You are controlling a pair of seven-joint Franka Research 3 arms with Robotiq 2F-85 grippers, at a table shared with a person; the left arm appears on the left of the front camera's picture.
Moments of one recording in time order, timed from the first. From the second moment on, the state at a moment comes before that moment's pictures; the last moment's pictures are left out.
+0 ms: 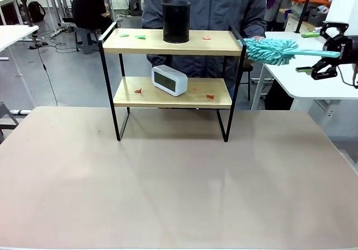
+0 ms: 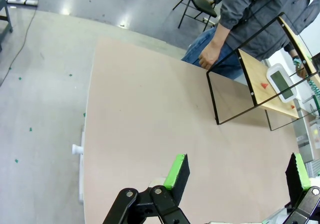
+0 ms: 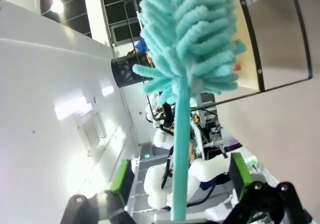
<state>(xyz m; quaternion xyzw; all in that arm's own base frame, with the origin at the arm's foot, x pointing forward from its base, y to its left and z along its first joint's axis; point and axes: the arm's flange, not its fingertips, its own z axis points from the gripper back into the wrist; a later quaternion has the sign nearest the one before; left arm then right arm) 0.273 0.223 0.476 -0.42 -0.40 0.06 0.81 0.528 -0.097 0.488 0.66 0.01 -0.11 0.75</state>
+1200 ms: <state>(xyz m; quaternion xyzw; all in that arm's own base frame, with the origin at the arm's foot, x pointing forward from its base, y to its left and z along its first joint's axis) 0.271 0.224 0.476 -0.42 -0.40 0.06 0.81 0.543 -0.114 0.489 0.65 0.00 -0.14 0.75</state>
